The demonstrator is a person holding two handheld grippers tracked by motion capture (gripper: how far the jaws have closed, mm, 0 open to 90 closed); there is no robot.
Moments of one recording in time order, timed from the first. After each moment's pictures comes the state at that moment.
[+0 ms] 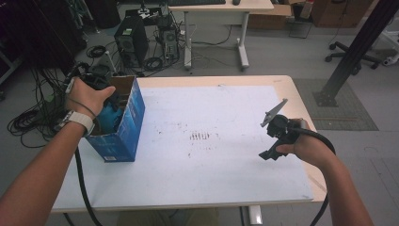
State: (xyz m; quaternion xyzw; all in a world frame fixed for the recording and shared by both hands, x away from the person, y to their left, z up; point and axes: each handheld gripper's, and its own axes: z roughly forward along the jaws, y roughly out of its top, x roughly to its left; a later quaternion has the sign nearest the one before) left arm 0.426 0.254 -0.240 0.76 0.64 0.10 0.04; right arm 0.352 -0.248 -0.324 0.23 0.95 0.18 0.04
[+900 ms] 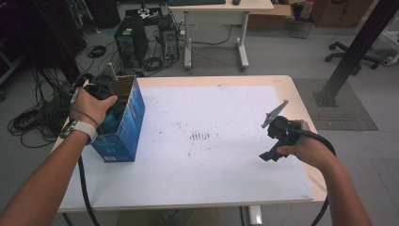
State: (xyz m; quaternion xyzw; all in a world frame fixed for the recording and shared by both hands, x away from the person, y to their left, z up) left arm 0.425 0.258 -0.270 0.77 0.63 0.10 0.04; right arm 0.350 -0.250 -0.328 0.24 0.95 0.18 0.04
